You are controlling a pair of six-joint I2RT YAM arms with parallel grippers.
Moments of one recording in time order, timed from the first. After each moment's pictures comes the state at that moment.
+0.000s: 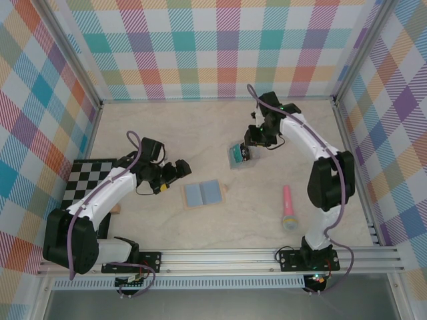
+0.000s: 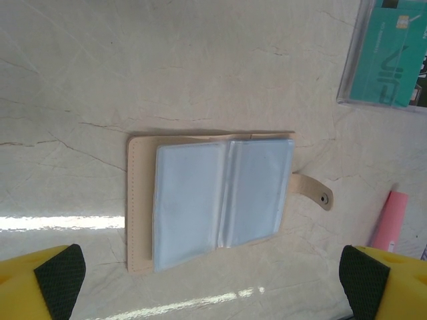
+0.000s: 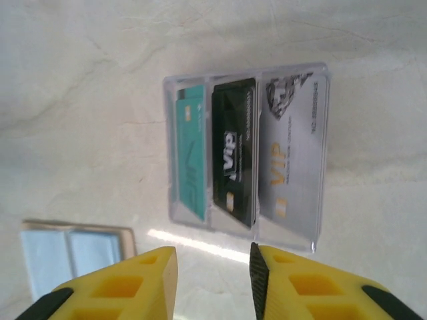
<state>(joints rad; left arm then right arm) -0.32 1.30 0.90 -0.69 0.34 -0.76 0.35 1.84 1.64 -0.99 -0.24 0.30</state>
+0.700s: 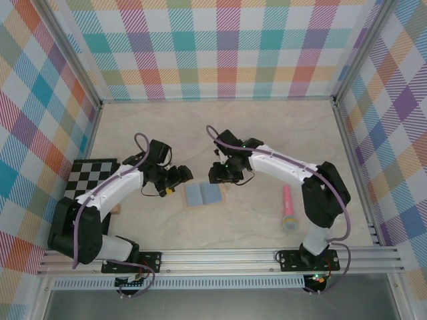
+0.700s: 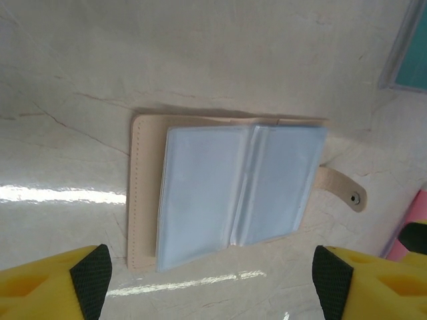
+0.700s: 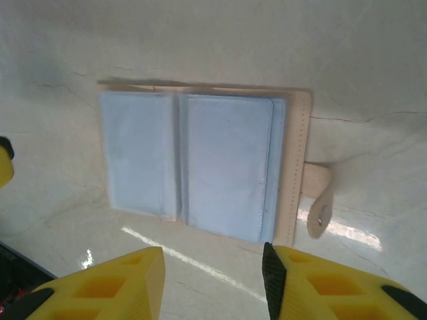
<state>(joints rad) -0.39 1.38 0.89 -0.68 0.34 -0.81 0.77 1.79 1.36 -0.79 -0.27 0.60</state>
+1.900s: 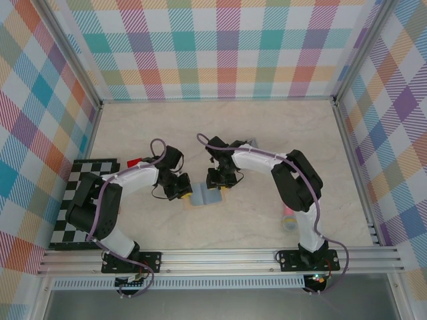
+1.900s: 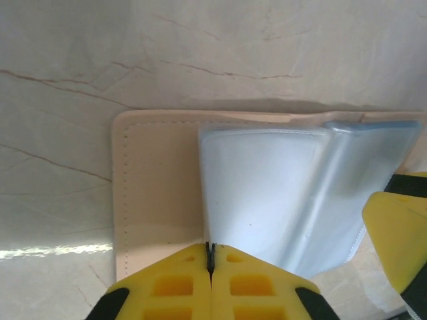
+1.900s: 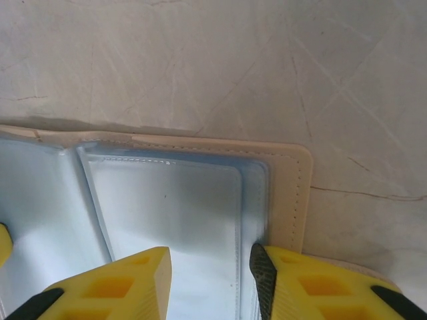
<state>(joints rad) -0.44 1.60 0.87 -0.58 0.39 -0.83 0.77 2.05 1.46 -0.80 -0.27 0.61</state>
